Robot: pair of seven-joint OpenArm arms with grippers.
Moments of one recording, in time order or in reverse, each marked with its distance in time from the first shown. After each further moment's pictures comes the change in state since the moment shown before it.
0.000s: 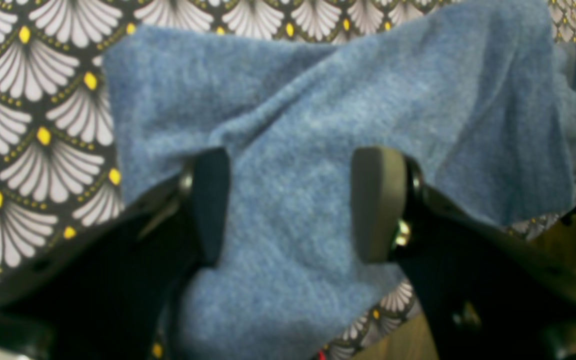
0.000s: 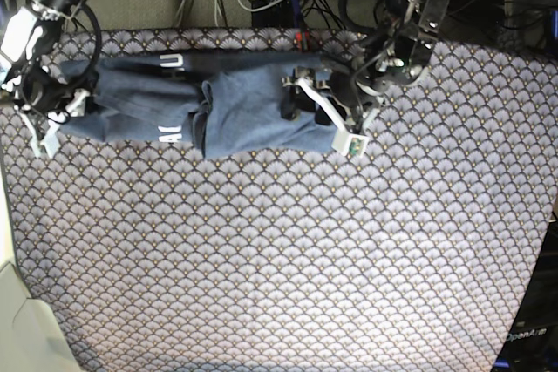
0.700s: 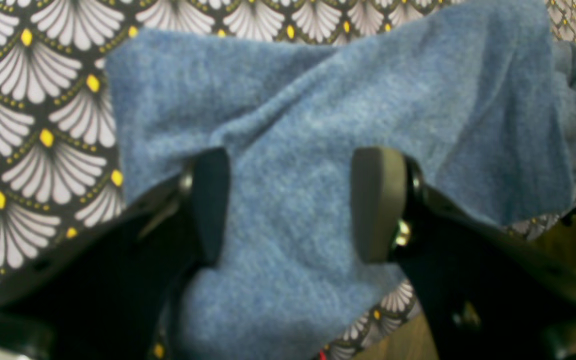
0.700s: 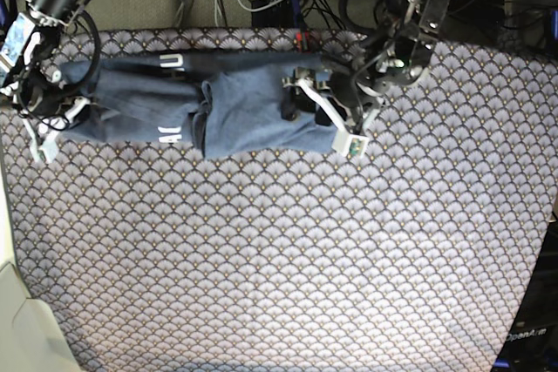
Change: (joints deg) left arm -0.2 0.0 0.0 0.0 0.0 0.0 0.2; right arm 0.7 -0.2 0.1 -1.4 1.0 -0.2 1.5
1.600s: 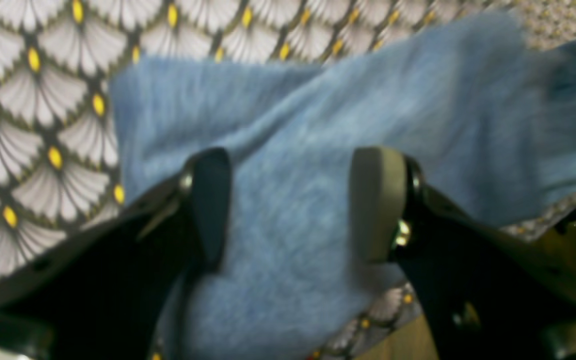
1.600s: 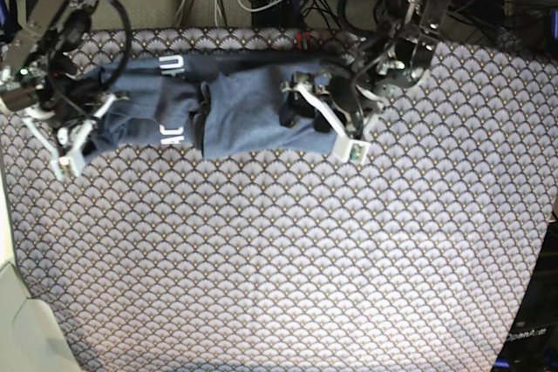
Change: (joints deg) left arm -0.3 0.4 -0.3 2.8 0.2 0.3 0.2; right arm -3.5 -10.8 -5.7 31.6 -1.5 0.0 -11.2
